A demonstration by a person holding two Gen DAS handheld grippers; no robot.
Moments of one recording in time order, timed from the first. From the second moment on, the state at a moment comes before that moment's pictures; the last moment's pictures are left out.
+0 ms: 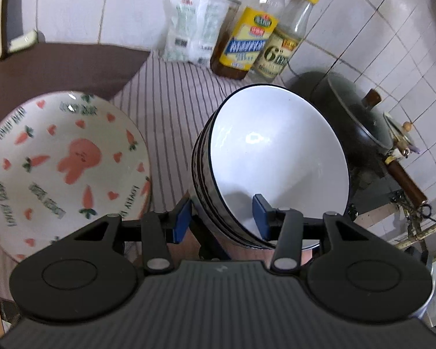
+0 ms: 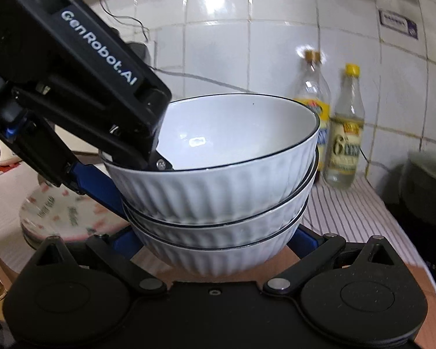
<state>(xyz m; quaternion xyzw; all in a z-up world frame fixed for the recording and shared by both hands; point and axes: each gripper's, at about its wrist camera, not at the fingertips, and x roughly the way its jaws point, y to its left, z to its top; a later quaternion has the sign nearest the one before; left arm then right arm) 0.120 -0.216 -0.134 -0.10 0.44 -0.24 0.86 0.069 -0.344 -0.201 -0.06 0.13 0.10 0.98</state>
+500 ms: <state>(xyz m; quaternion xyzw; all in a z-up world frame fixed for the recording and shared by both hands) 0.109 -0.130 -0.066 -0.09 0.41 -0.19 0.89 0.077 -0.264 -0.149 -0.06 0.10 0.16 0.98</state>
